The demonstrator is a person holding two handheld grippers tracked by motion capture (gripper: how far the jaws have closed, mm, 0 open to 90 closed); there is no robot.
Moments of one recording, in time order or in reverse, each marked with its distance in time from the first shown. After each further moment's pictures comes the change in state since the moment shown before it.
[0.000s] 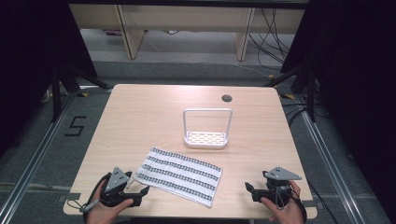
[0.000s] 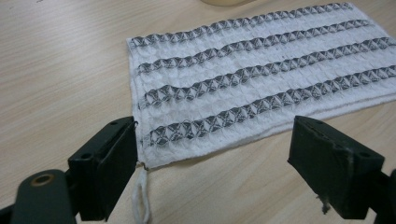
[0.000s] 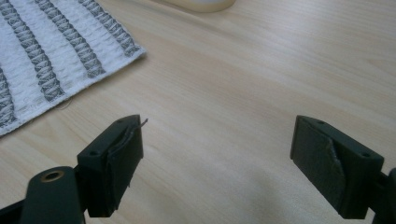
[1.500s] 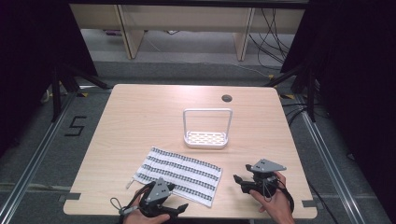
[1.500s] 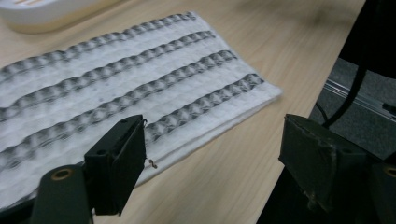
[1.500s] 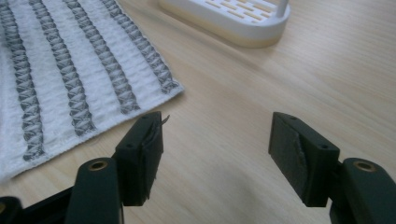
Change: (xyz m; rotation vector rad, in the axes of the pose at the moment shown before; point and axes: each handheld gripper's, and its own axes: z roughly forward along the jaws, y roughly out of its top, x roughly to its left) left arm -0.102 0.029 0.046 0.006 -0.301 0.121; right arm 0.018 0.029 0.025 -0.021 0.064 -0.089
